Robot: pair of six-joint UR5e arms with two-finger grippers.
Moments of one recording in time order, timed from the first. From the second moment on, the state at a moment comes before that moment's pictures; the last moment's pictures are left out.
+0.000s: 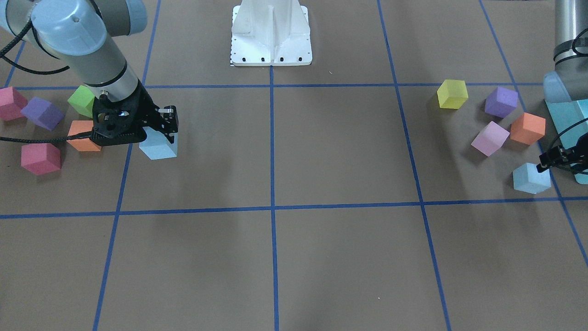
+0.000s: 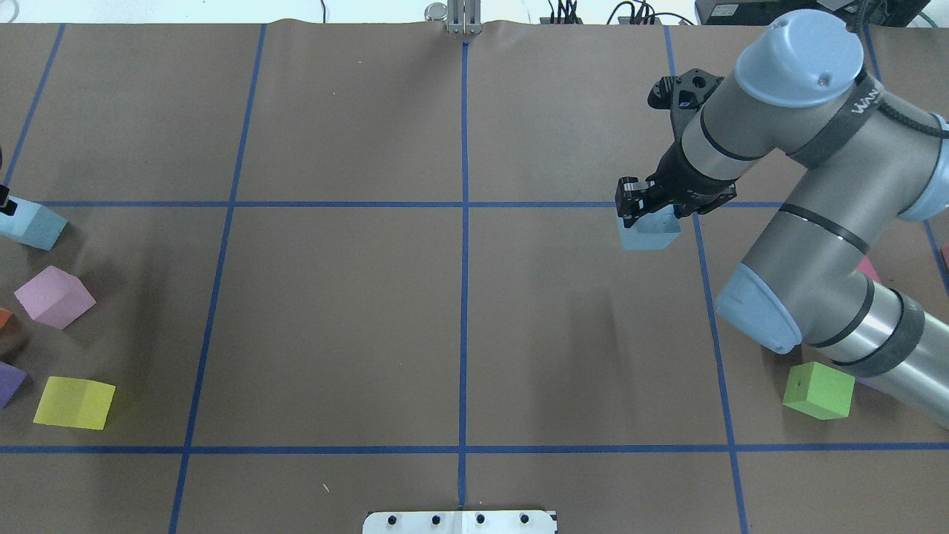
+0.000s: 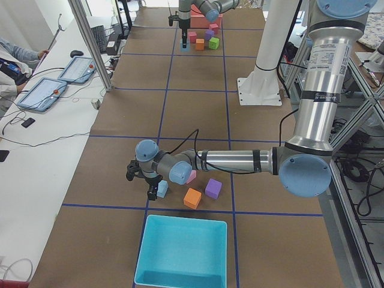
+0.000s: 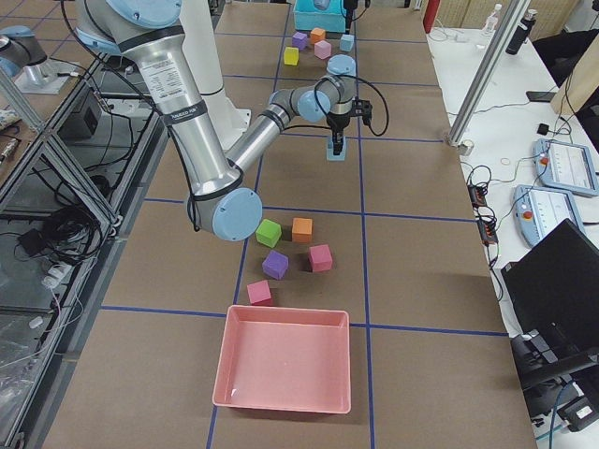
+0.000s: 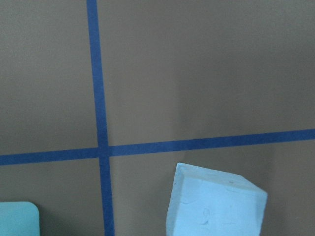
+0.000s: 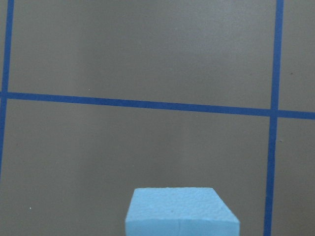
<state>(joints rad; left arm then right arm) -1.27 -1.71 -1.35 -1.99 -2.30 -0.35 0.78 -1.11 1.91 -1.66 2.08 0.95</state>
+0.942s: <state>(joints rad) -1.23 -1.78 -1.30 -1.97 -2.31 -0.34 0.58 -0.98 1.88 -1.67 1.91 1.32</state>
